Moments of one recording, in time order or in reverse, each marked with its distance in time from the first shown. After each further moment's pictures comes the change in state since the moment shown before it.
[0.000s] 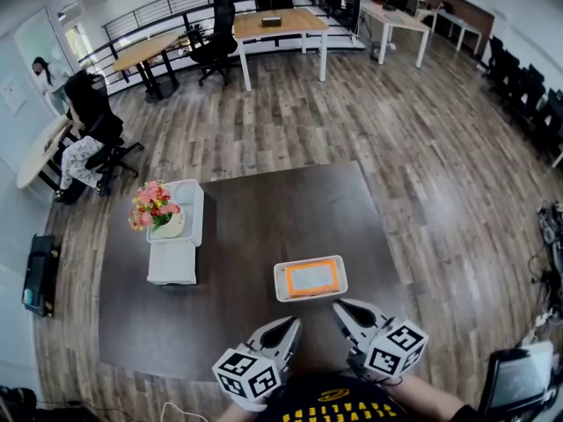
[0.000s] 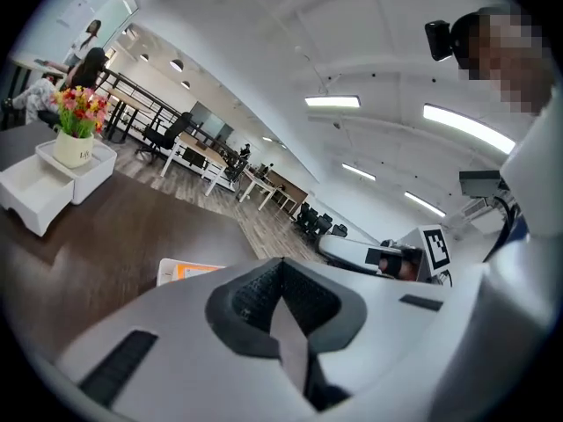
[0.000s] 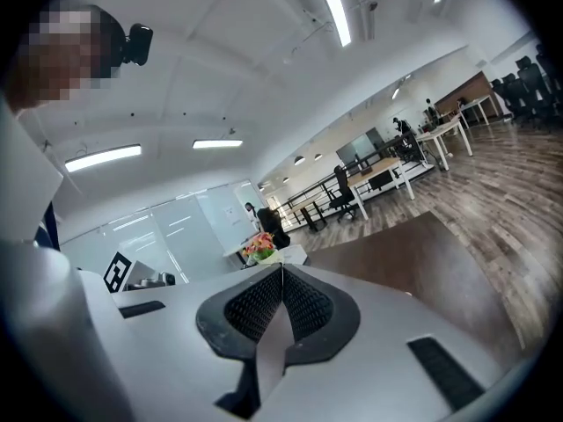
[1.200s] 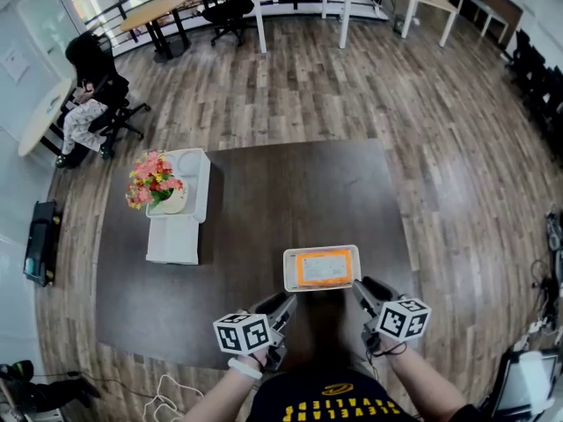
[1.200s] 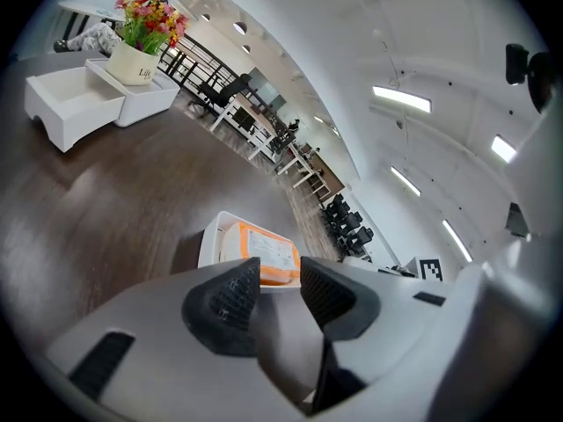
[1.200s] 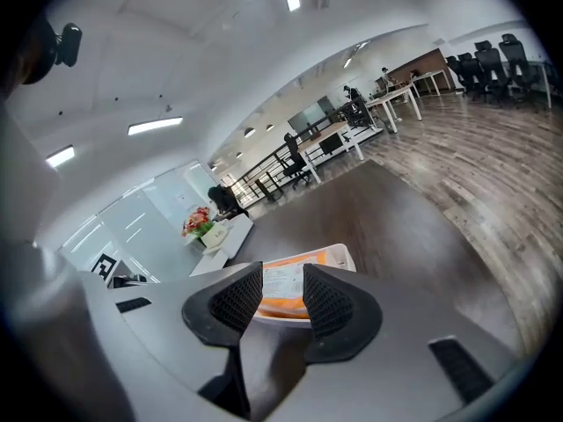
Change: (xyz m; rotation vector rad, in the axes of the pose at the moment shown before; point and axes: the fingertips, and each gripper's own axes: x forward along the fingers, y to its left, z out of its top) left arm 0.044 0.129 -0.059 -0.354 0.170 0.145; right arm 0.031 -0.155 -0.086 0.210 0.207 -0.262
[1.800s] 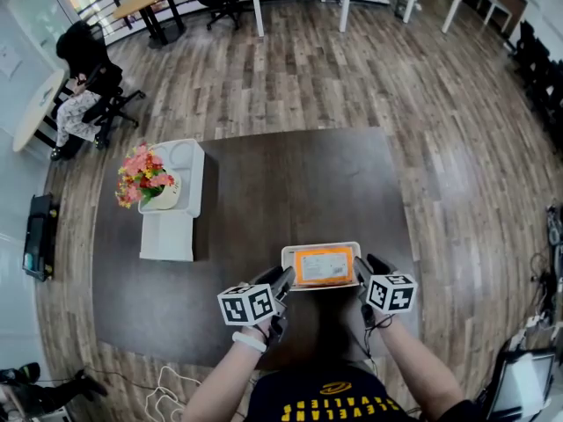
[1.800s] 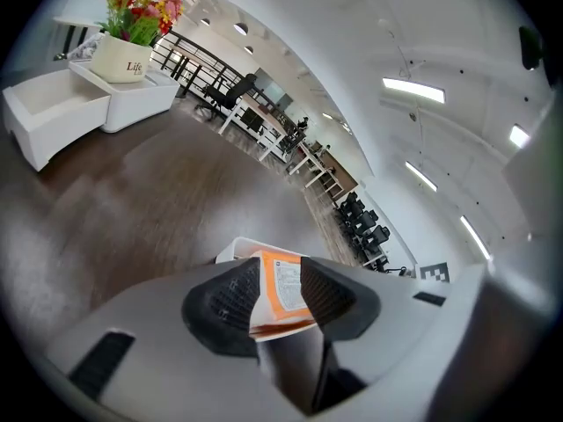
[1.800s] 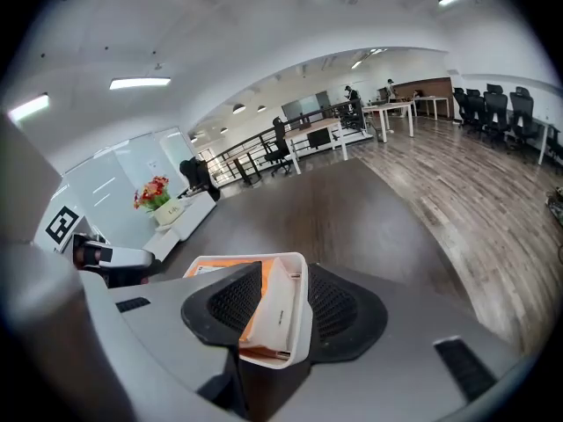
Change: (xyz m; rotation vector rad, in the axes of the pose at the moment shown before) left arm 0.054 0.043 0.042 0.018 0.000 0.103; right arm 0.063 -0.069 0.006 -0.138 0.093 -0.225
